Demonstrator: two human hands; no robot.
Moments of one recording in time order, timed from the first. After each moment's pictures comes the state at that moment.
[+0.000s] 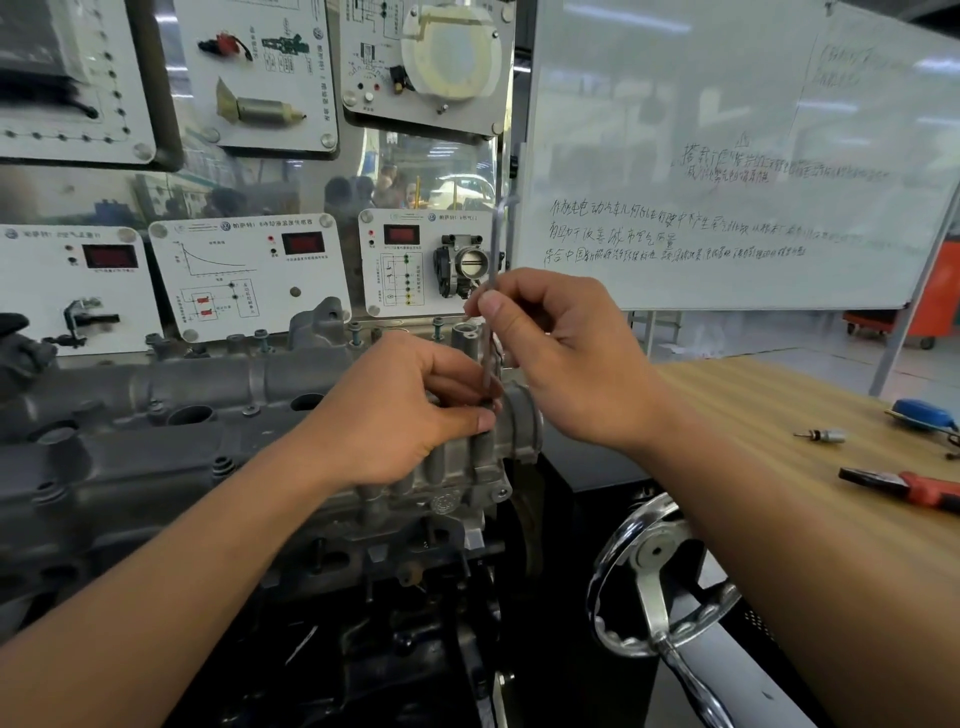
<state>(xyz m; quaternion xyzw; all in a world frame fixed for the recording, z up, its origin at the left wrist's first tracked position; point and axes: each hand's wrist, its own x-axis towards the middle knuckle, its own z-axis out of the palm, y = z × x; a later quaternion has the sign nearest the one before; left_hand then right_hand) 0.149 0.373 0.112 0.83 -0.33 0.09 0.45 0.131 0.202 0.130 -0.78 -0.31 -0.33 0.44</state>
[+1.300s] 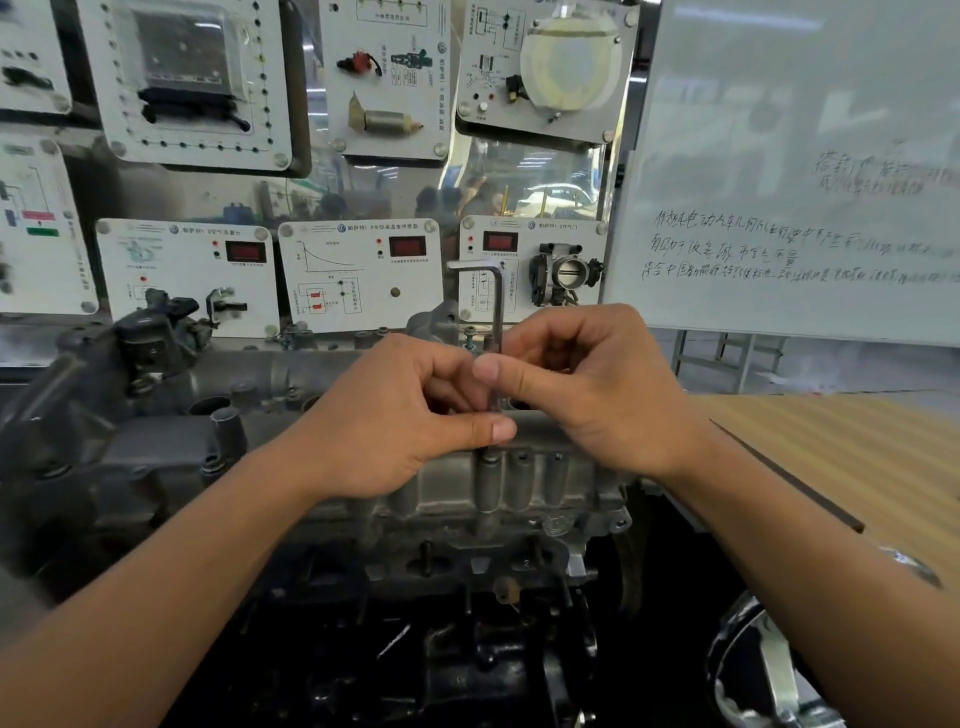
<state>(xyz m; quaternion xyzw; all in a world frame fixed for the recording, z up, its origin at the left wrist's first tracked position) 0.143 0.453 0.110 0.83 -0.33 0.16 0.41 0.159 0.258 0.120 -0.72 -0.42 -0.21 0.51</state>
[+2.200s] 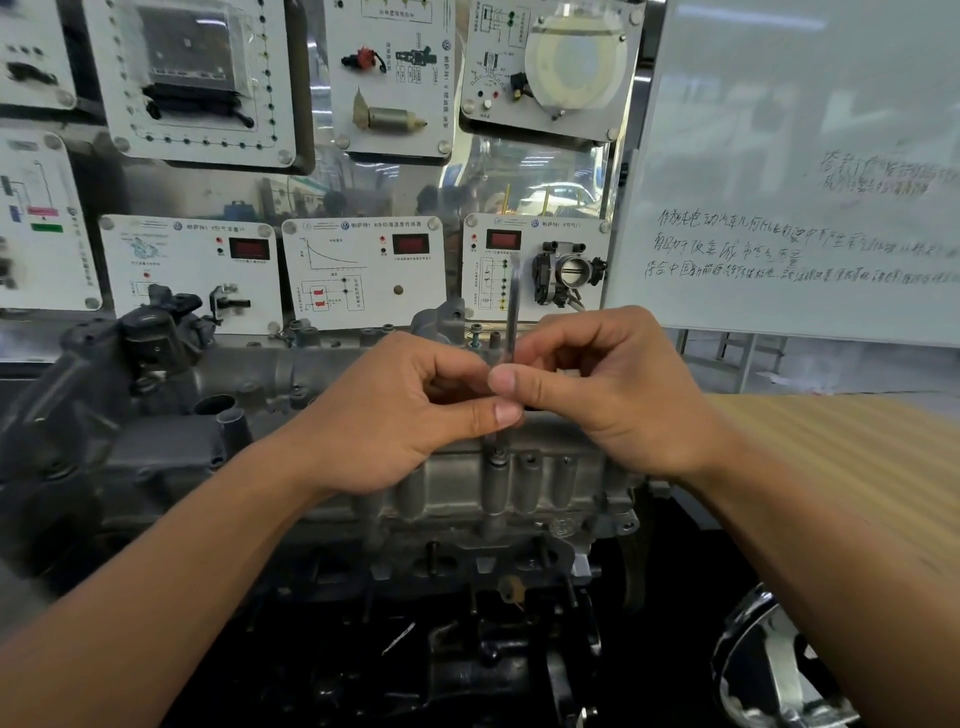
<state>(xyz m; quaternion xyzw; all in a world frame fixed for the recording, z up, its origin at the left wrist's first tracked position) 0.141 0.455 0.110 0.80 -0.35 0.12 0.46 0.159 0.254 0.118 -0.71 -0.42 -0.19 0.53</state>
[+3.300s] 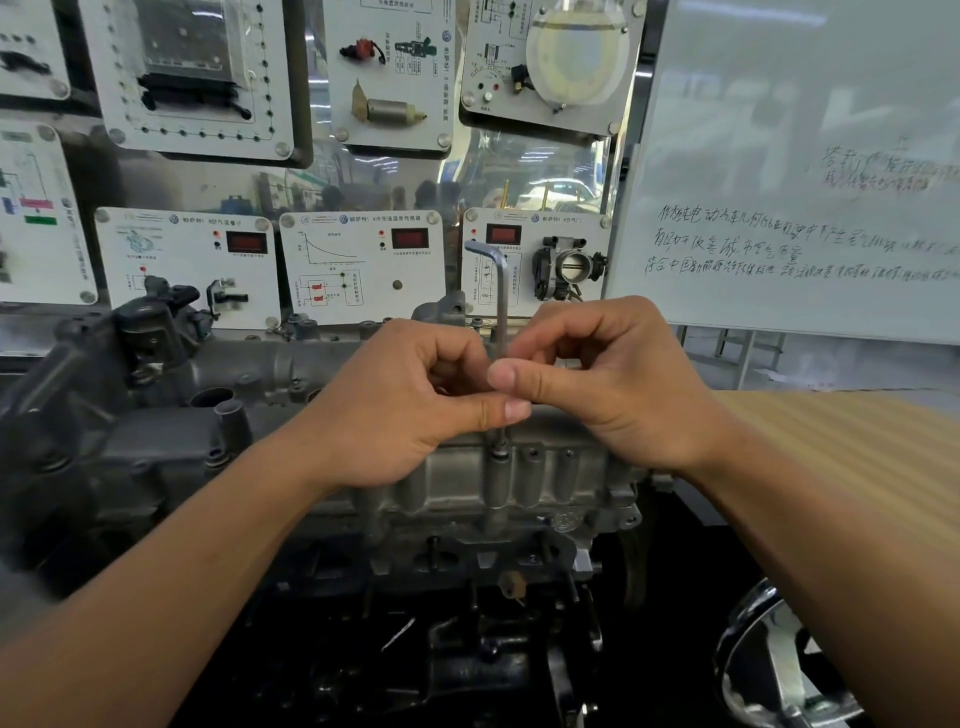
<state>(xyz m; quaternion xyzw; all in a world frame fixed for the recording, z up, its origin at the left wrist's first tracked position) 0.145 0.452 0.107 0.79 -0.35 0.16 0.47 0.162 0.254 0.119 -0.72 -0.45 -0.19 0.49</state>
